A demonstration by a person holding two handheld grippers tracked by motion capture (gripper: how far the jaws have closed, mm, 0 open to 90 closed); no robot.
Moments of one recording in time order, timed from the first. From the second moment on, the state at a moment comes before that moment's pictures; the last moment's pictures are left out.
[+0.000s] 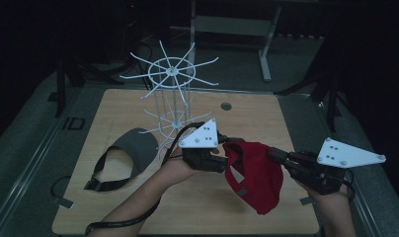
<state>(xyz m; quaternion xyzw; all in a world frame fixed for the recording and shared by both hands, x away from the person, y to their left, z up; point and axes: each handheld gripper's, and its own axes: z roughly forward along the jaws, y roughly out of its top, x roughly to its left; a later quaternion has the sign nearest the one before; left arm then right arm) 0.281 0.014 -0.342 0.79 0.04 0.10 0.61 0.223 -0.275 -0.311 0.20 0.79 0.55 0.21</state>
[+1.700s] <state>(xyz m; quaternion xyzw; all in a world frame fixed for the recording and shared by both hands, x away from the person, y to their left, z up) 0.238 0.107 -0.424 0.79 0.14 0.13 0.59 0.255 -0.294 -0.253 0.26 0.73 0.58 0.26</state>
